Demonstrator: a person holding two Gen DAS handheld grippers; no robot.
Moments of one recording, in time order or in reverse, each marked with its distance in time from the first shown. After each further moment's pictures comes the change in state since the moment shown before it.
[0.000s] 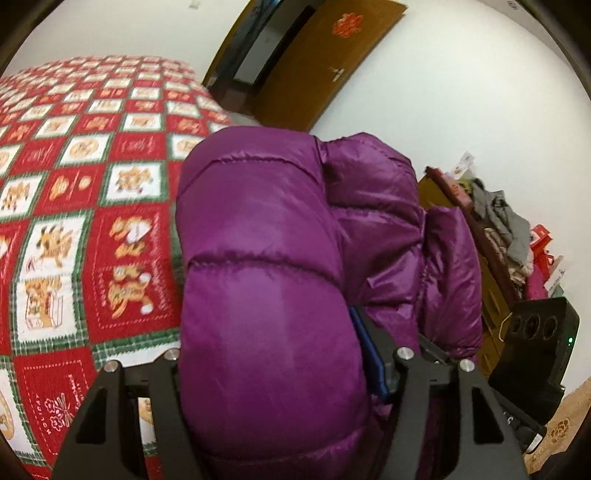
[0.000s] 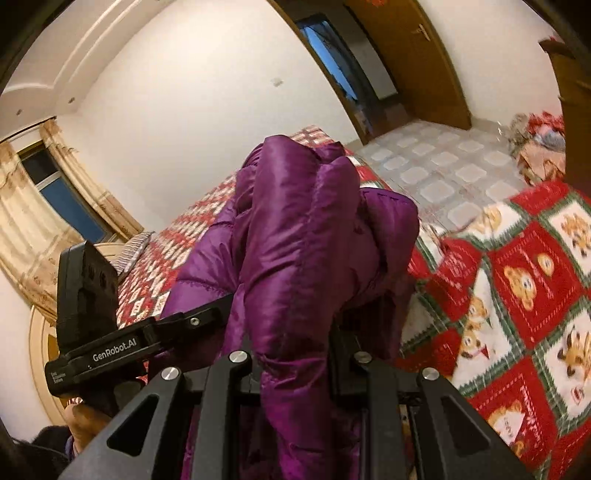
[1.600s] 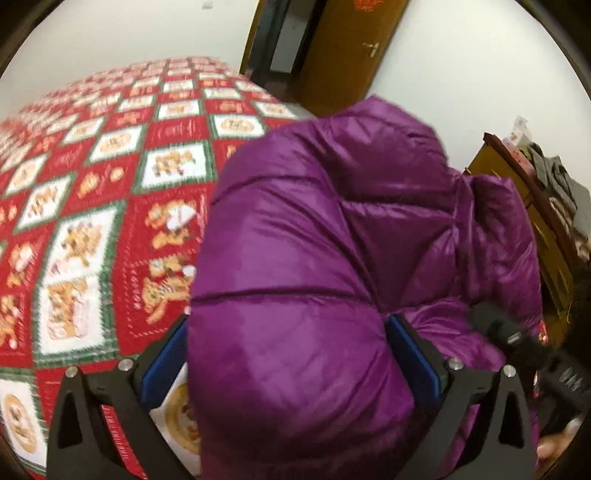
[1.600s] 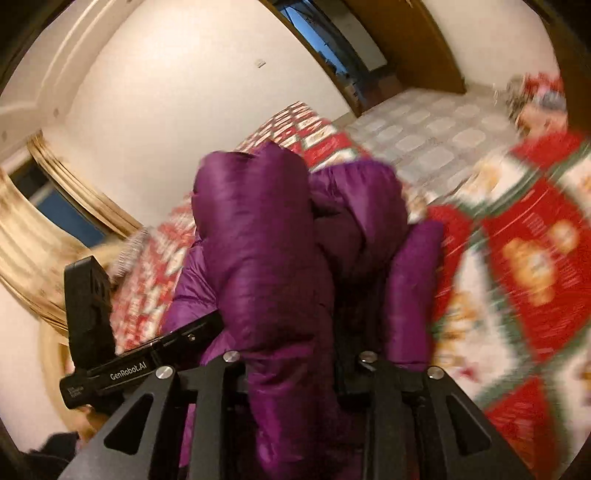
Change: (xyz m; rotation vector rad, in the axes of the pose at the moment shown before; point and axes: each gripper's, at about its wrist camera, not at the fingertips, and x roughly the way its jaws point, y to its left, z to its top) left arm 0.040 0.040 -0.011 0.069 0.049 0.312; right arm 0.016 -0.058 0.003 0.041 0.073 -0.059
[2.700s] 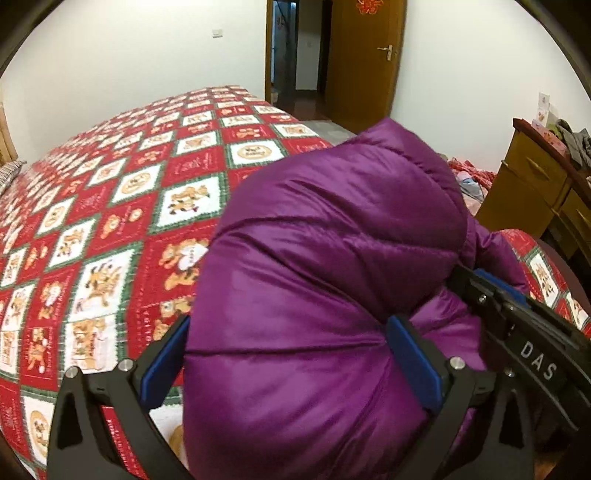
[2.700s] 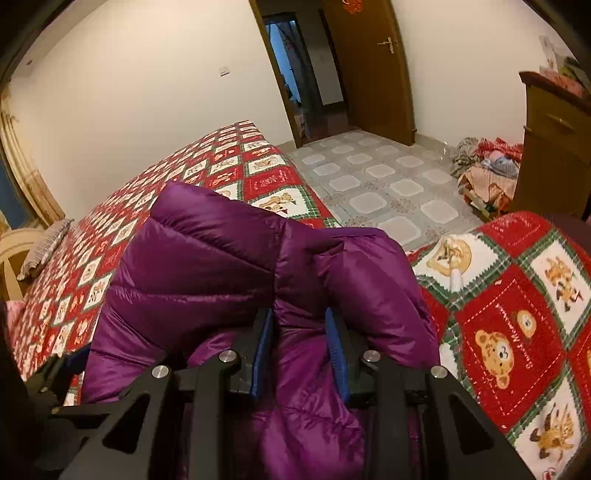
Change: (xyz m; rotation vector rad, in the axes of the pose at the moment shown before) left arm 0.023 -0.022 0.006 0.064 -0.062 0.219; right arm 0.071 0.008 0.031 -0.084 -0.043 -0.301
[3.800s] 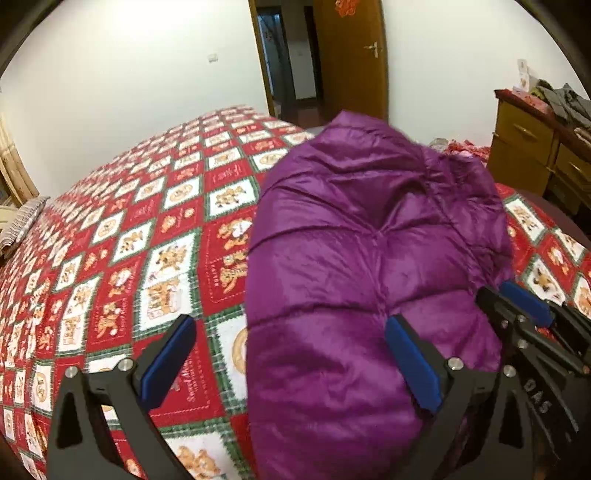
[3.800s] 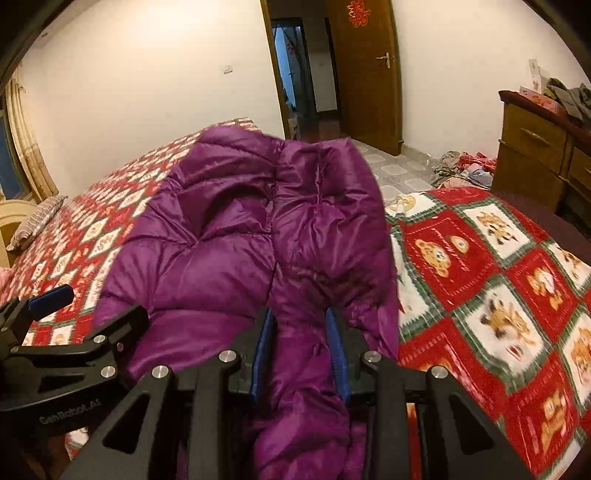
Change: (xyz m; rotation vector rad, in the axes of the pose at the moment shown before) left arm -0.093 0.004 -0.057 0.133 -0.067 0.117; right arm -0.102 0.021 -0.086 -0.056 -0.057 -0.082
